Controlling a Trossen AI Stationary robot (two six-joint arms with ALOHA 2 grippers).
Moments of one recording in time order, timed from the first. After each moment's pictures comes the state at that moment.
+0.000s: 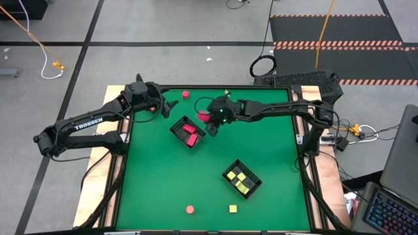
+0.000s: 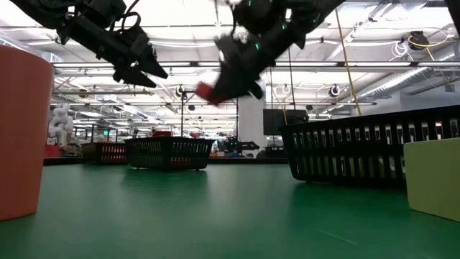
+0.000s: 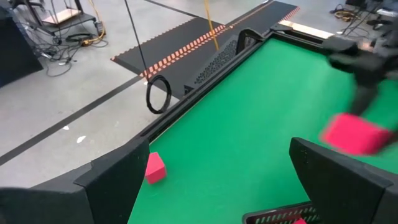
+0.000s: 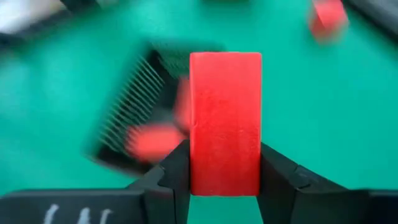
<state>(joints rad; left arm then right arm) 0.62 0.94 0.62 -0.08 0.03 -0.03 -0.21 1.78 1.26 -0.20 -0.01 0.30</state>
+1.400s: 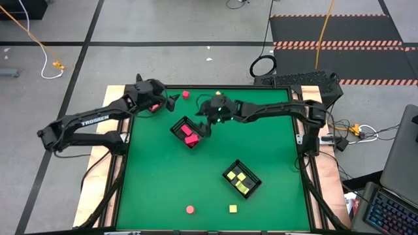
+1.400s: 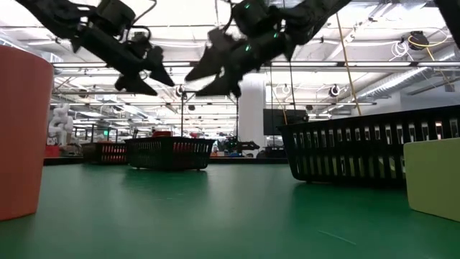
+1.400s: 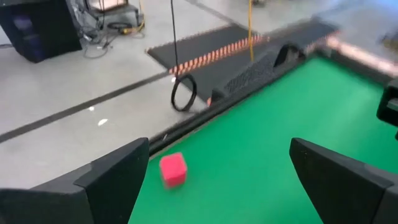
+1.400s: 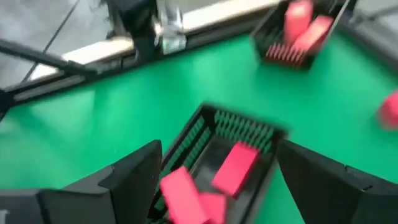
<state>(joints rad) 0.63 1.04 0.62 0.03 -0.12 -0.17 -0.23 1.86 1.26 0.12 -0.18 0.18</state>
